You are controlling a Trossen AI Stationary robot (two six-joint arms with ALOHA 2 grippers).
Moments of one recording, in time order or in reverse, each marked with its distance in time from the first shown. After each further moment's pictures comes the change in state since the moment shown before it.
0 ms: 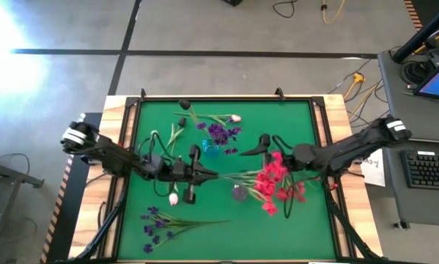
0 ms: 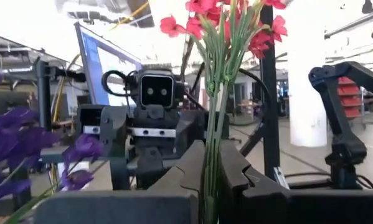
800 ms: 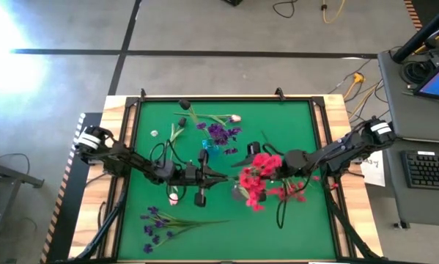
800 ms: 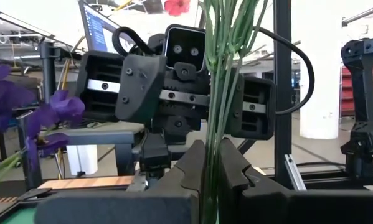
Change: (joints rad) left arm 0.002 0.155 0.072 0.035 -0.055 -0.016; right arm 0.045 0.185 0.096 0.195 -0.066 -0.081
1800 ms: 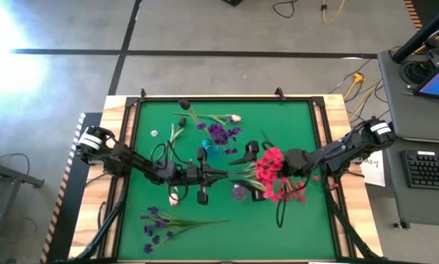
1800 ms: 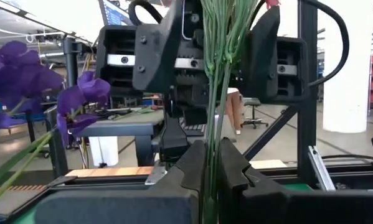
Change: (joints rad) left arm 0.000 0.020 -0.005 0.003 -0.076 0.028; right arm 0.000 0.003 0.045 -0.013 0.000 0.075
